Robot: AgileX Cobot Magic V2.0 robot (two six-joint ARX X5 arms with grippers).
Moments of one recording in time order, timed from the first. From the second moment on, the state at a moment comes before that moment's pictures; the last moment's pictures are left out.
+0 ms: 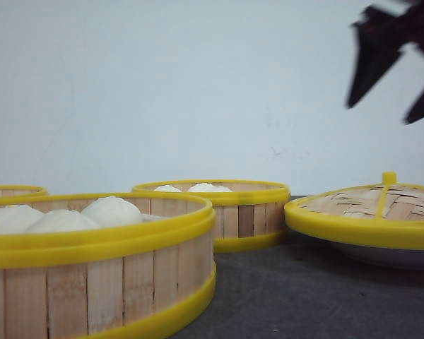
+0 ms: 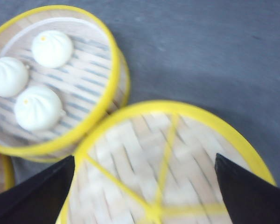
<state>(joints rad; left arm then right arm) -0.07 0.64 0.79 -0.75 0.00 -0.07 0.23 1.26 0.99 -0.50 -0.22 0.11</state>
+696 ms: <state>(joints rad) -0.07 0.64 0.79 -0.75 0.00 -0.07 0.39 1.96 1.52 -0.59 -0.09 0.05</state>
